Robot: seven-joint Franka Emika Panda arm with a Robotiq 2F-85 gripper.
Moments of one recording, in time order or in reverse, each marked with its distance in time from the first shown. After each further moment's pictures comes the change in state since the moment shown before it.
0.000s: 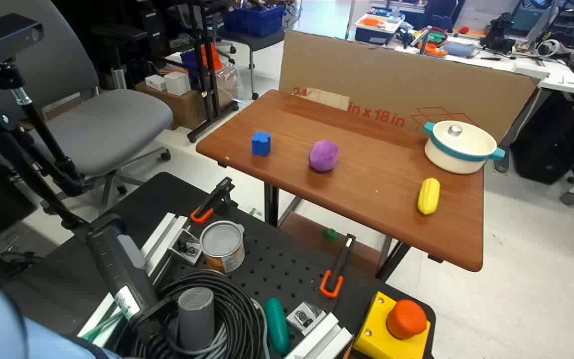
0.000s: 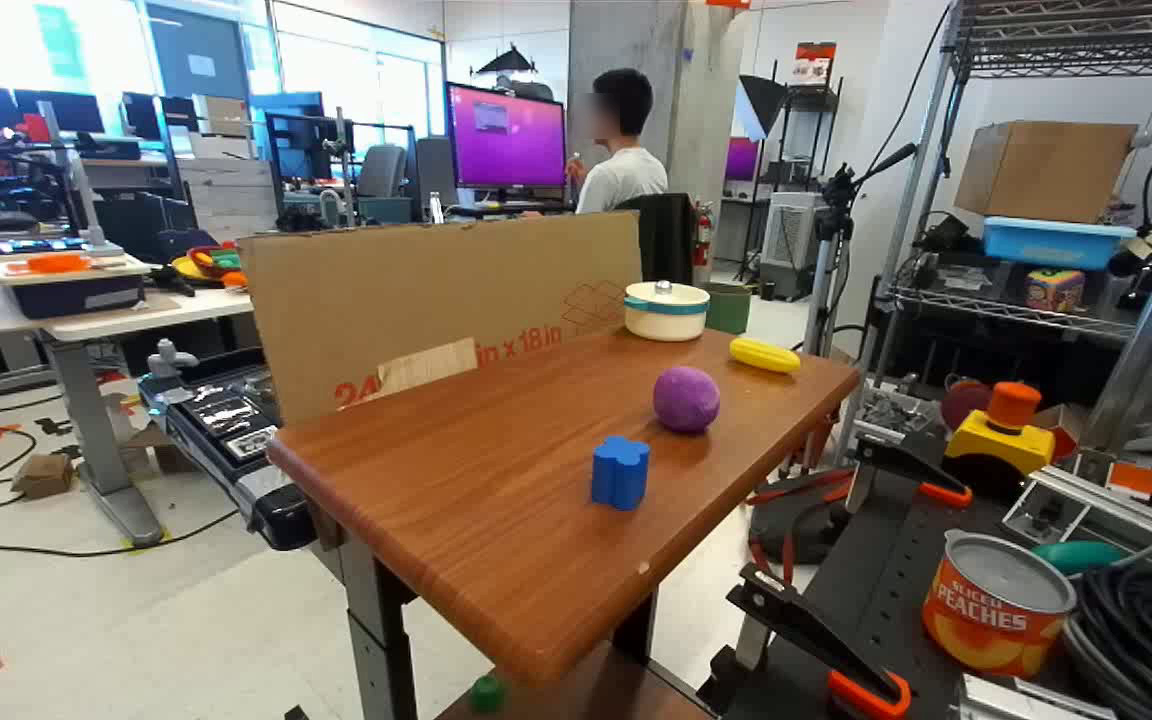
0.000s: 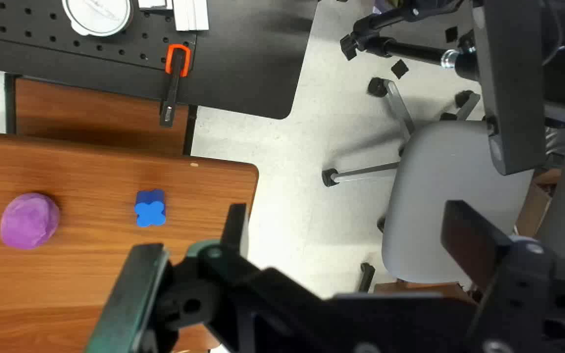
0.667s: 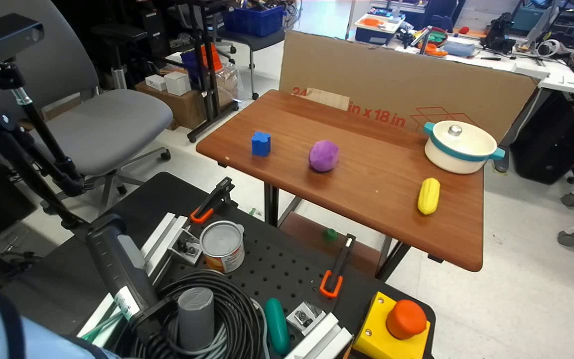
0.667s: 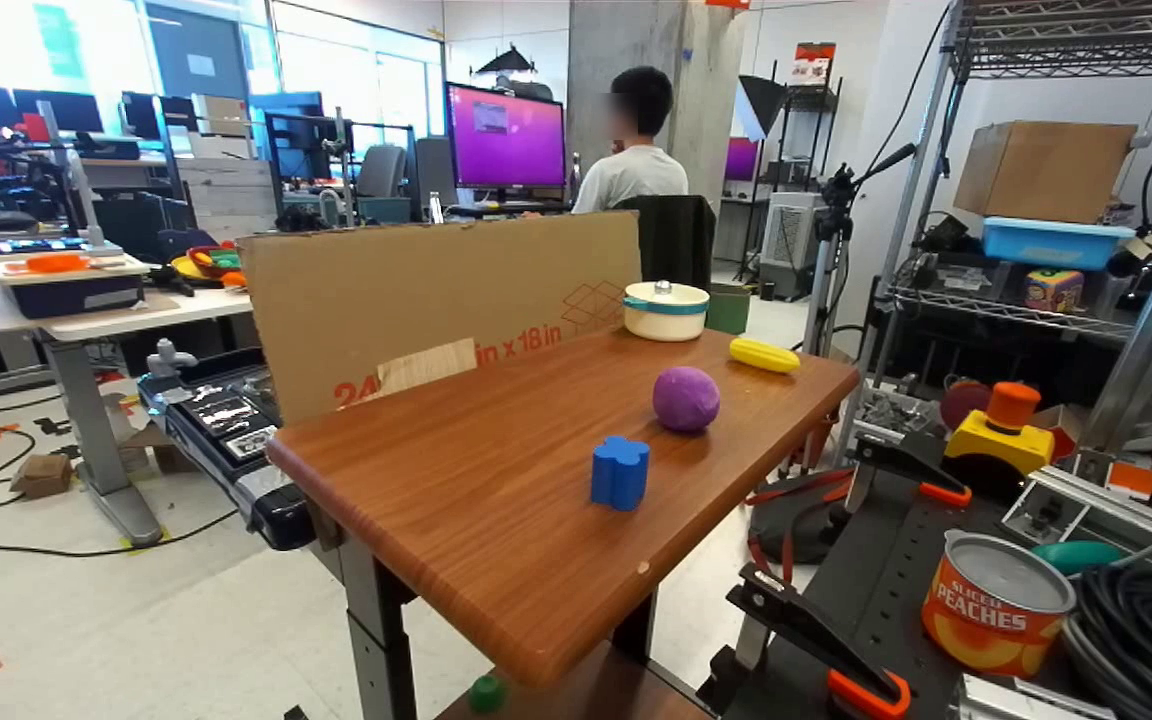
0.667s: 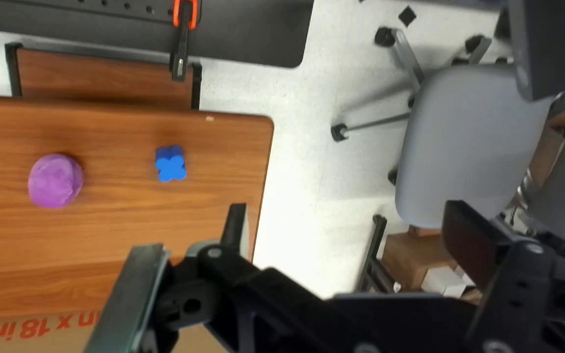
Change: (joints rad) arm -0.059 0.014 -0.015 0.015 -0.002 0.087 -0.002
